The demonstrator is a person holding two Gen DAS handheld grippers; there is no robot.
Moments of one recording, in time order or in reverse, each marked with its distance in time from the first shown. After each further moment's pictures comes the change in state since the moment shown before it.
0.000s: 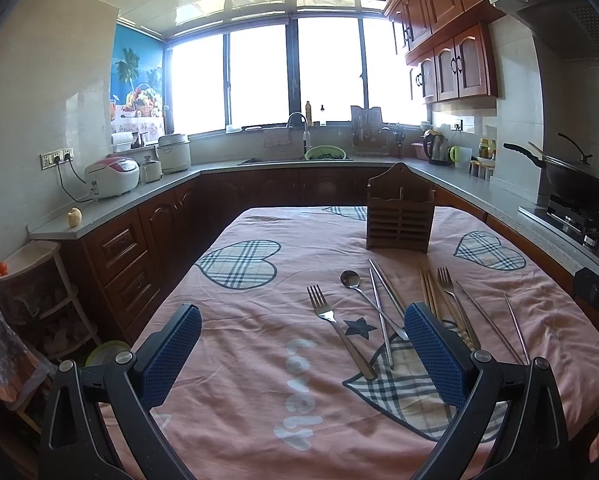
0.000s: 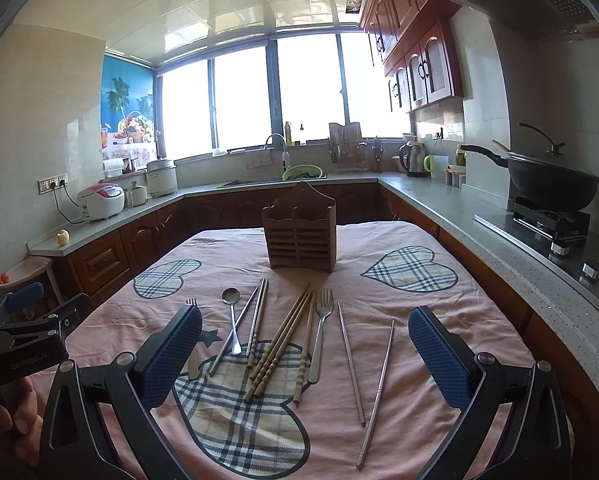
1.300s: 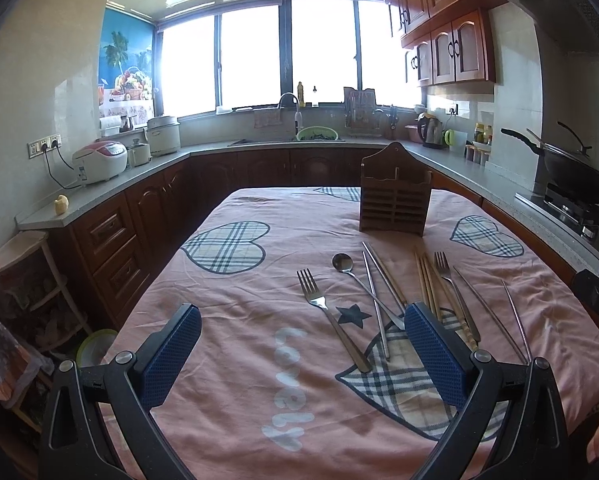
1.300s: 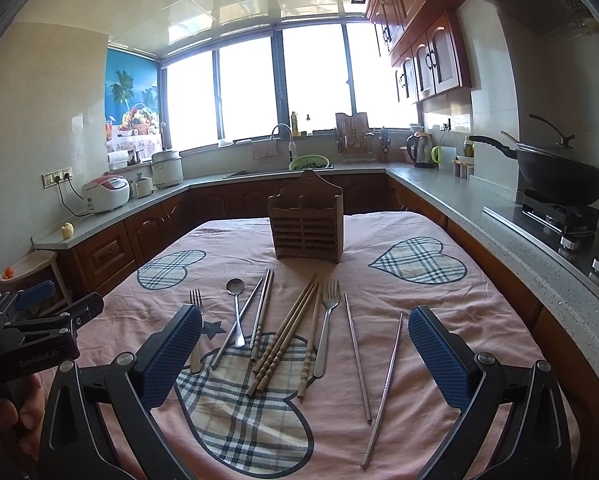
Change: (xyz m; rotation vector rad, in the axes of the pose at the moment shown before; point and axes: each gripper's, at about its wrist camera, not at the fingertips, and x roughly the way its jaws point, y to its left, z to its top) left arm 0.028 -0.002 0.004 -0.004 0.090 -0.038; right arm 0.016 -0.003 -0.004 -0.001 0.050 0.029
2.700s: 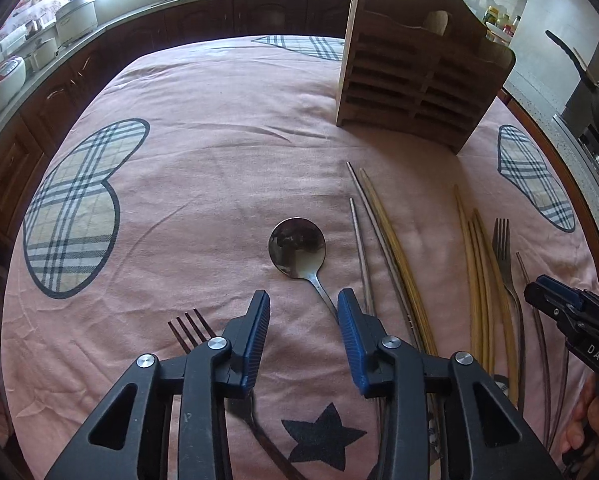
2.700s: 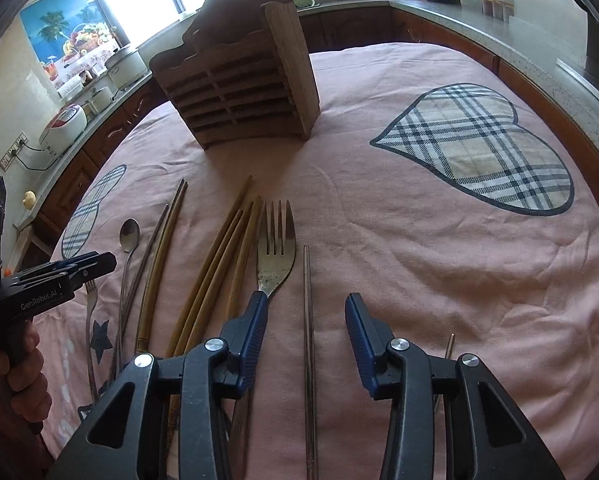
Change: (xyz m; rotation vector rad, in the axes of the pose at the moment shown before) left arm 0.315 -0.024 0.099 0.033 0.593 -0.143; right arm 0.258 -0.081 -0.002 0.131 0.615 0.078
